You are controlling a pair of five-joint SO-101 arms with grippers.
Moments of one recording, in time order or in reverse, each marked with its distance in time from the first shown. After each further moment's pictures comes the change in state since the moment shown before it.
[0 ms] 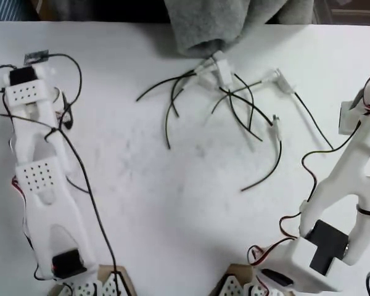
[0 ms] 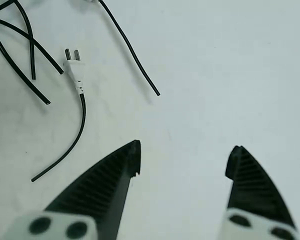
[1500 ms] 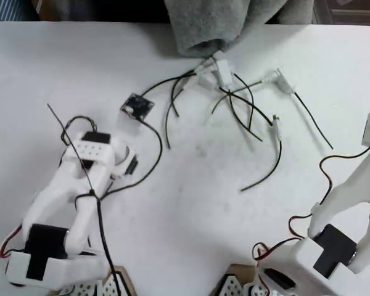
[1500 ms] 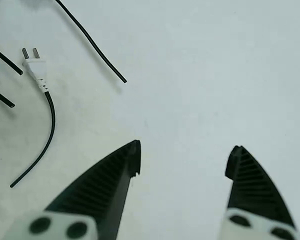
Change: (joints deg) left arm 27.1 -68.8 110.2 -50.7 -15.8; right arm 8.5 0.0 0.0 0.0 0.2
